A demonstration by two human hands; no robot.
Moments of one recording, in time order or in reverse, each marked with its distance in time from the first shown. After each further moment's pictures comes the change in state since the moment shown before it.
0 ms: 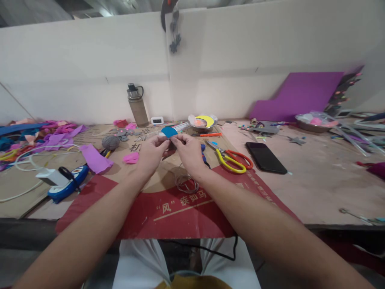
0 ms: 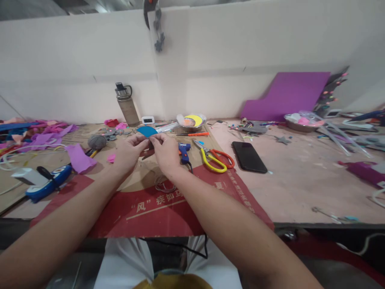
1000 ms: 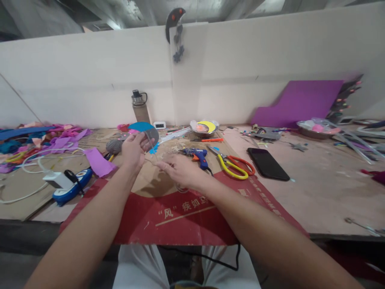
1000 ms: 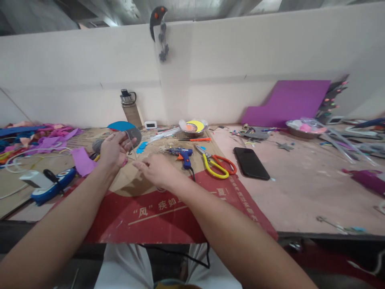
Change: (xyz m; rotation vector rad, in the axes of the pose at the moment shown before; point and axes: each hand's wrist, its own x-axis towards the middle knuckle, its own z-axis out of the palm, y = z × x) left_hand 0.036 0.008 -0.051 -0.363 0.353 0.106; right_hand -0.017 -0.015 -0.002 -0.454 -0.600 -0.225
